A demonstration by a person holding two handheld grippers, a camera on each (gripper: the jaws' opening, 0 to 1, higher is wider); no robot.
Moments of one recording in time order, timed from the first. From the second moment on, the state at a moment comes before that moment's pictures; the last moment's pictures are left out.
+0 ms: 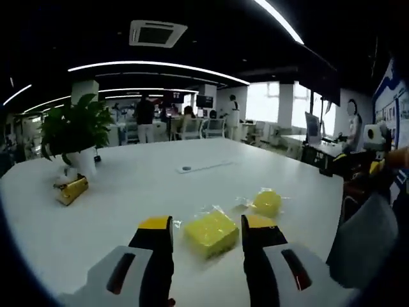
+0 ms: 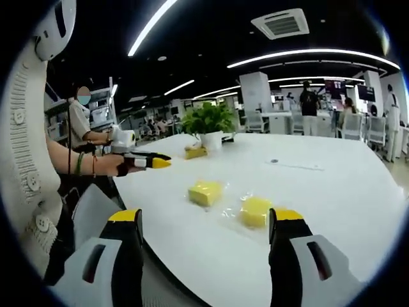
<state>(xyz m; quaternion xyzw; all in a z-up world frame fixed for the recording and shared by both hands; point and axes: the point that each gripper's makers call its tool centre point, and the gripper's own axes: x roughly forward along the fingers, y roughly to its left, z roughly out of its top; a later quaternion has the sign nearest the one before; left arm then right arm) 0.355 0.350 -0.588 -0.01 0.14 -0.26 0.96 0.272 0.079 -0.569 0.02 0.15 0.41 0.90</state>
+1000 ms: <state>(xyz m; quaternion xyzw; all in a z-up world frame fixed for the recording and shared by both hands) 0.278 0.288 -0.594 -0.04 0.20 -0.31 0.93 0.274 0.022 -0.583 0.07 0.14 0.36 0.92</state>
